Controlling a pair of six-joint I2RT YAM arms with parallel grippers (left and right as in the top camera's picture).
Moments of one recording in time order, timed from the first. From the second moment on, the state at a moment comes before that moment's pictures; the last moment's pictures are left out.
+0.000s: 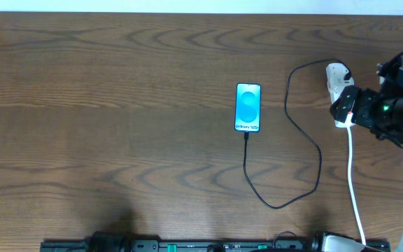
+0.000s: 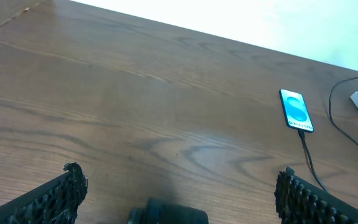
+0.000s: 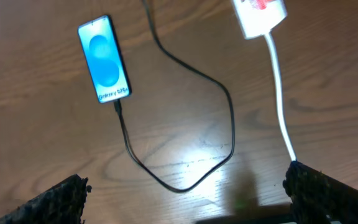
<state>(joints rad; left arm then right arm) -0.12 0.01 1.25 -1.63 -0.09 -0.25 -0.19 1.41 1.73 -1.55 -0.18 0.18</state>
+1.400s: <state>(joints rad) -0.12 0.01 1.25 -1.63 -0.09 -0.25 -0.19 0.60 0.87 -0.94 -0.43 0.06</state>
